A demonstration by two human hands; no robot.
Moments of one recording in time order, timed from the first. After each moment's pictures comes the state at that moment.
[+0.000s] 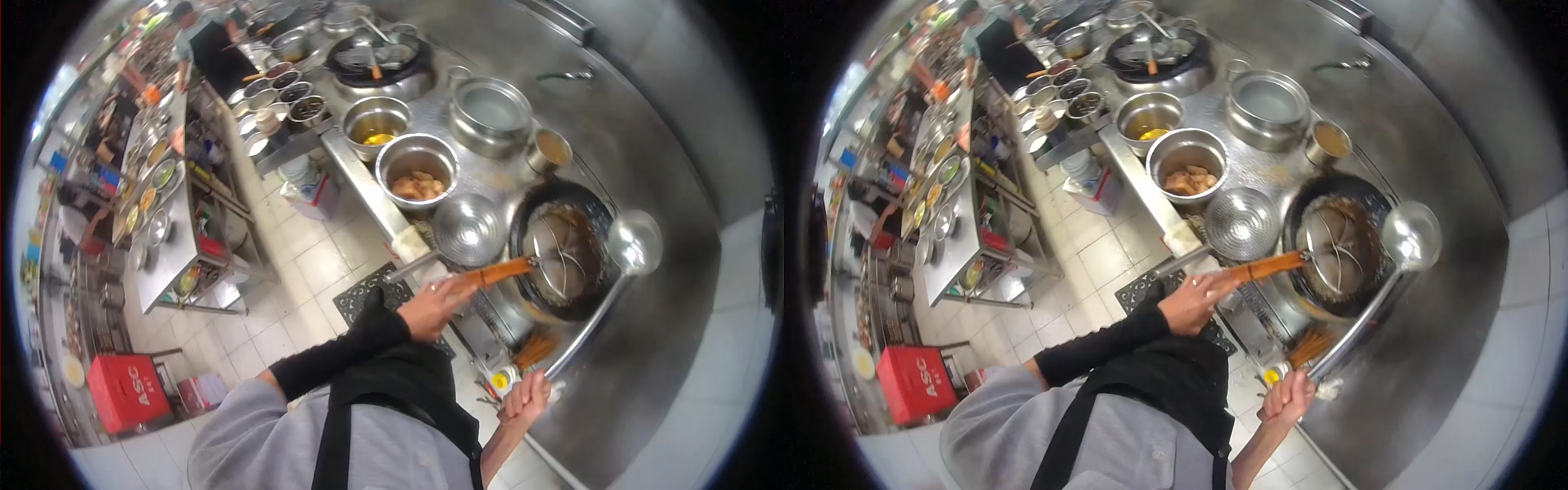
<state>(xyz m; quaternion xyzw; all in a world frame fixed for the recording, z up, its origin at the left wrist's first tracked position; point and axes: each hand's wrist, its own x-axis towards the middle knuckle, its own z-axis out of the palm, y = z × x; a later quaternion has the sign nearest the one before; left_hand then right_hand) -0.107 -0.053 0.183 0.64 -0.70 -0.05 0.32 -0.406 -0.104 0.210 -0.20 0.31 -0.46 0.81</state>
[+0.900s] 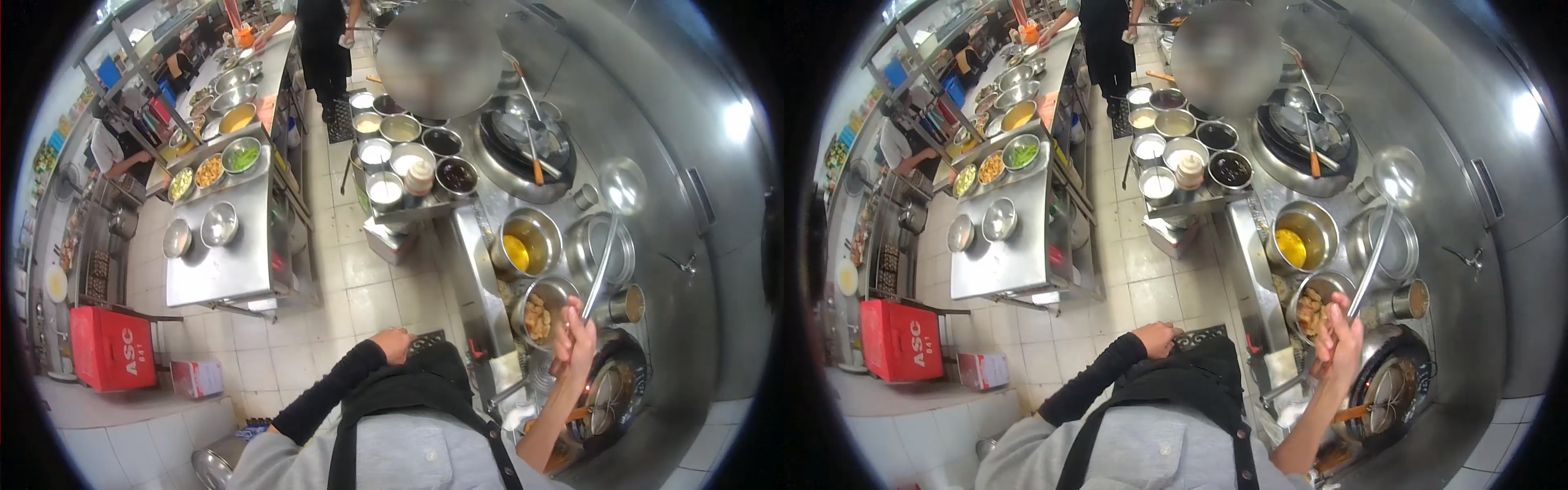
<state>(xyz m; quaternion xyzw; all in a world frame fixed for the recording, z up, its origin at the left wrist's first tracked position) 0.283 0.201 0.107 0.81 -0.44 -0.34 0.20 0.143 -0.129 0.320 -0.48 0.28 -0.20 0.81</state>
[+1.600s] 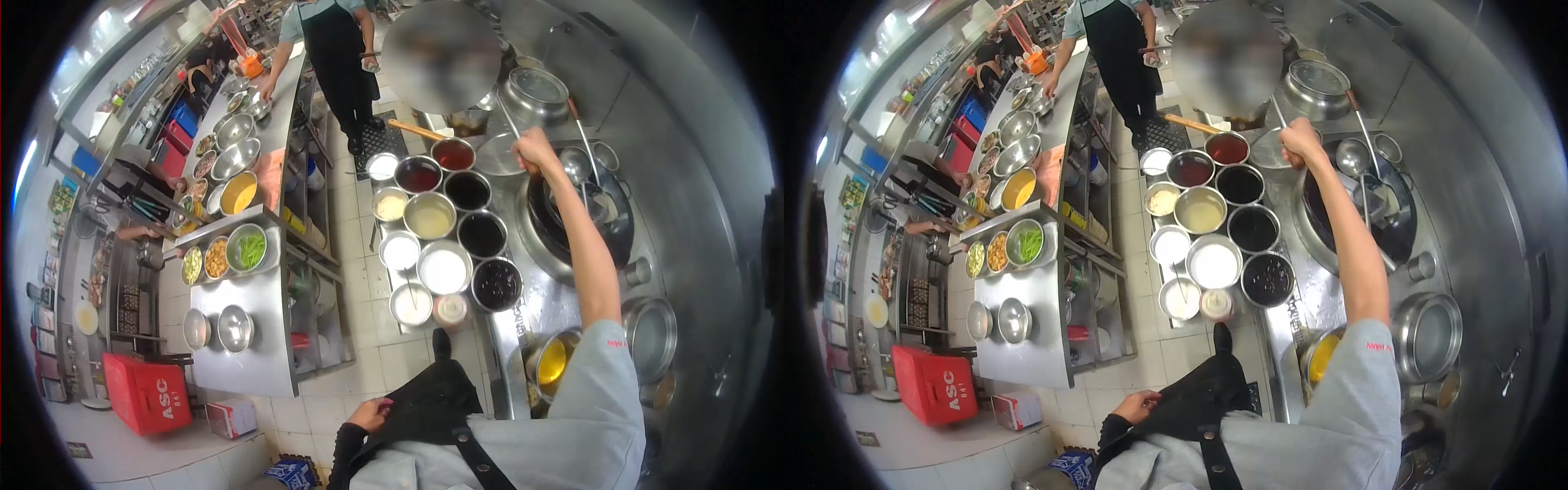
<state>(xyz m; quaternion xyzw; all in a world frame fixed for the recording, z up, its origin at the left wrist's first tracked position) 0.456 0.253 0.075 0.84 -0.04 -0.39 0.37 0.912 -0.318 0.263 -0.84 0.16 -0.05 0.52</state>
